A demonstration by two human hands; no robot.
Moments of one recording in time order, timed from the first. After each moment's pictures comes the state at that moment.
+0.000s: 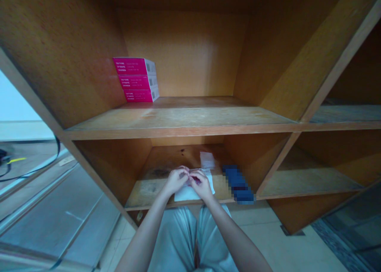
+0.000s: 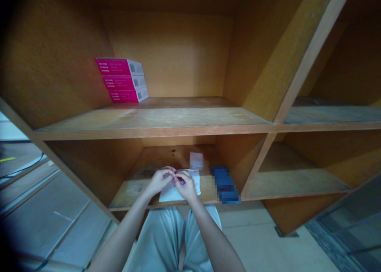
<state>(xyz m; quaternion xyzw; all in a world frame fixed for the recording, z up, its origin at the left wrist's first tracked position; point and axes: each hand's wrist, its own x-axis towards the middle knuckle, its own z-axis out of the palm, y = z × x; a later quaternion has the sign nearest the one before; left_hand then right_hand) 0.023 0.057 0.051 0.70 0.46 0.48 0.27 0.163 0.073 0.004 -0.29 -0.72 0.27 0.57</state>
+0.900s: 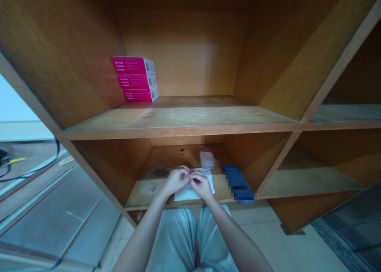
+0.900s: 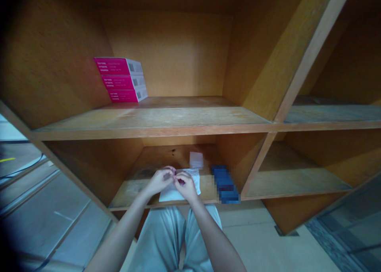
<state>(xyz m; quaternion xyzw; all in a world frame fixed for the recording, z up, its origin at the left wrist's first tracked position) 0.021 0.053 0.059 0.76 0.47 0.39 0.22 0.163 0.076 0.000 -0.26 -0.72 0.29 0.57</state>
